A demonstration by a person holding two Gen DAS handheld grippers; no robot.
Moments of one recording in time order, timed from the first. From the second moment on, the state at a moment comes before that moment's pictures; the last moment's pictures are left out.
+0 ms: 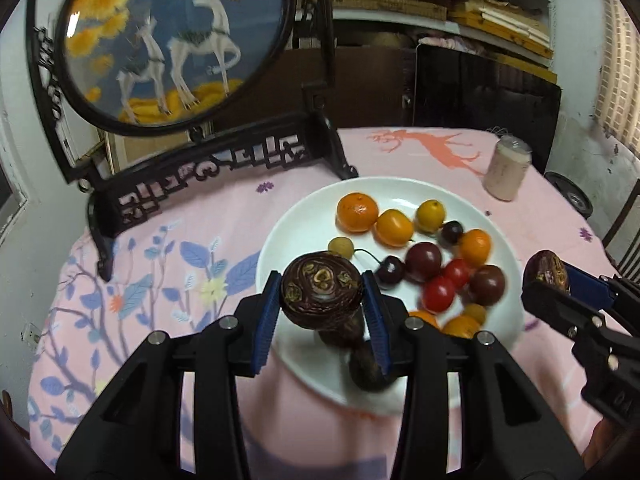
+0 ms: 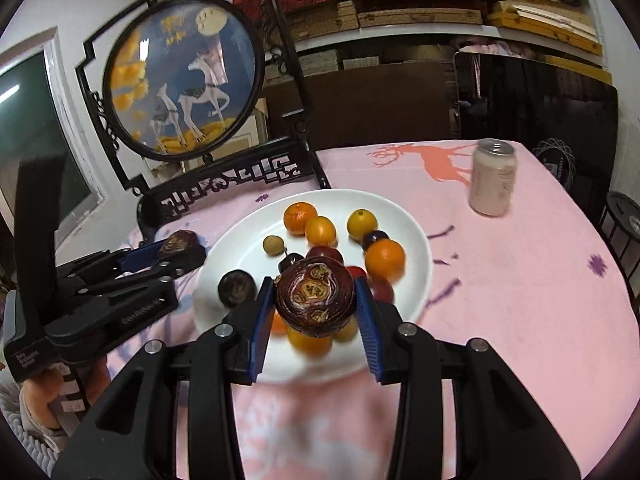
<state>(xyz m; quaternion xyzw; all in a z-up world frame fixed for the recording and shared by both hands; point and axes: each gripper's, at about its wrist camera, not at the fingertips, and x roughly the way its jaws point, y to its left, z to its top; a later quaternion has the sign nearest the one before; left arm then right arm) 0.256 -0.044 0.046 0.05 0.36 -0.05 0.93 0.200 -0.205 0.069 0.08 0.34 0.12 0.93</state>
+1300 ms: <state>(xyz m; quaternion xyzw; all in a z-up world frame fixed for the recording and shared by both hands) 0.278 -0.059 0.010 0.08 0.34 -0.05 0.94 0.246 -0.187 0.024 0.06 0.38 0.12 0.91</state>
